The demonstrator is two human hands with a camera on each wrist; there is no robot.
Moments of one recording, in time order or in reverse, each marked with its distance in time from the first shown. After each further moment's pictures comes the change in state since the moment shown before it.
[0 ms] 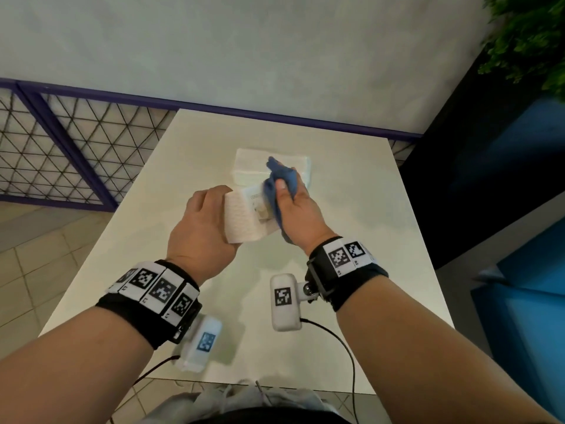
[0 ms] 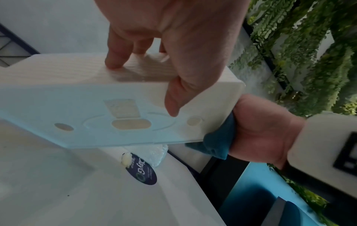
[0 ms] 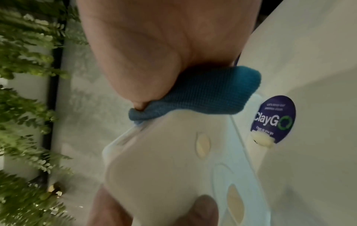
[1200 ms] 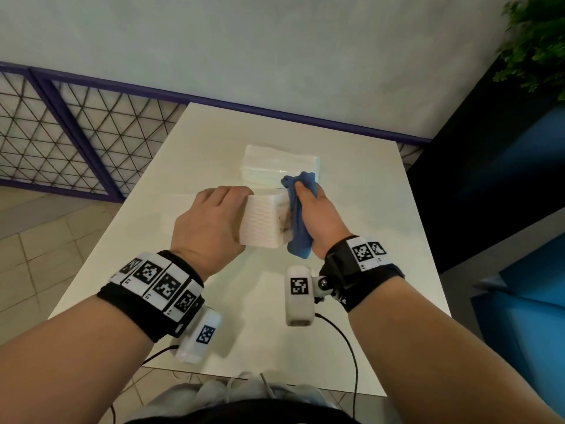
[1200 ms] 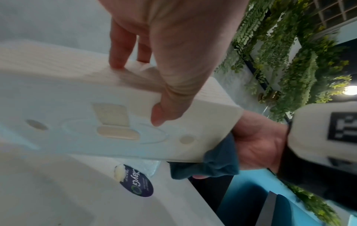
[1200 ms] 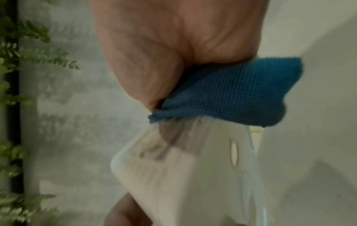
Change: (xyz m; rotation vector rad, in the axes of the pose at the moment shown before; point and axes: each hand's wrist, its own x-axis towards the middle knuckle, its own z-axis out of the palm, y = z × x) left_hand -0.011 0.013 -0.025 0.214 -0.035 0.115; right_hand 0.001 -0.003 -0.007 0.369 -0.006 0.431
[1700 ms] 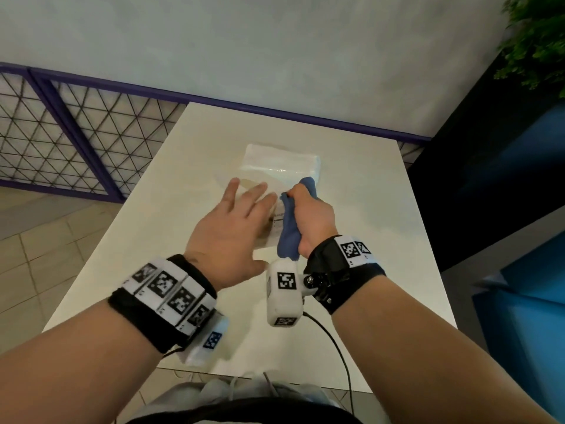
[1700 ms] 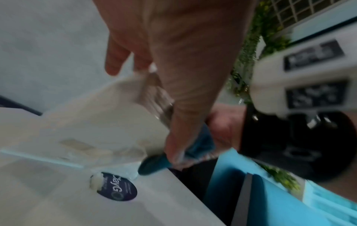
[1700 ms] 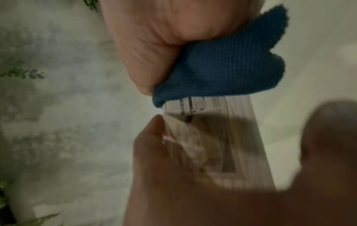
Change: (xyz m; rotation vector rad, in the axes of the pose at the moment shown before) left_hand -0.005 0.018 -0.002 0.146 -0.185 0.179; right_hand -0.006 0.000 0.016 0.245 0.168 0.194
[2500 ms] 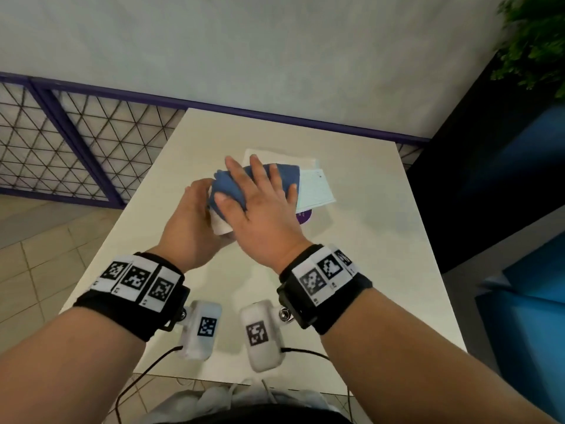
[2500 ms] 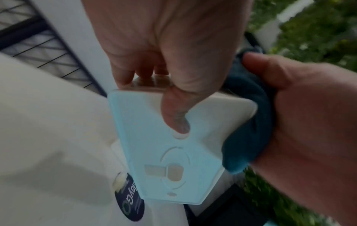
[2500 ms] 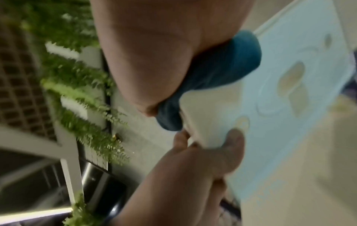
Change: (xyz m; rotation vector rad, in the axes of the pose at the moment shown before) left_hand 0.010 -0.055 0.014 -0.741 0.187 -0.291; right_hand -0.051 -0.011 0.035 -0.940 -0.262 -0.836
